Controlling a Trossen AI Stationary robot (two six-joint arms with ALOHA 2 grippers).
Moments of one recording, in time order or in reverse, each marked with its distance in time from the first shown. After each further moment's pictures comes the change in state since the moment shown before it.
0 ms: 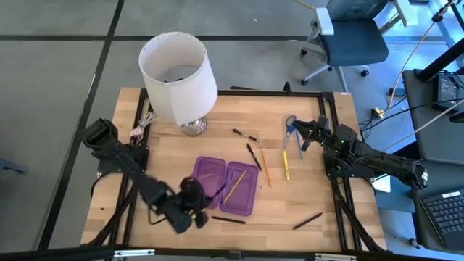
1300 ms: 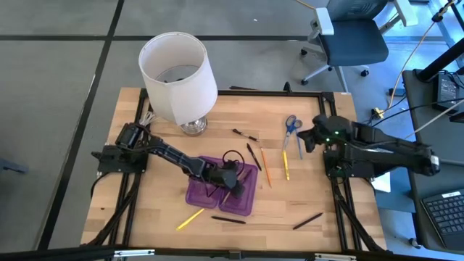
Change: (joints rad) left arm 0.437 0.320 0.000 0.442 0.548 0.032; right arm 0.120 0.367 0.481 -0.732 -0.078 0.401
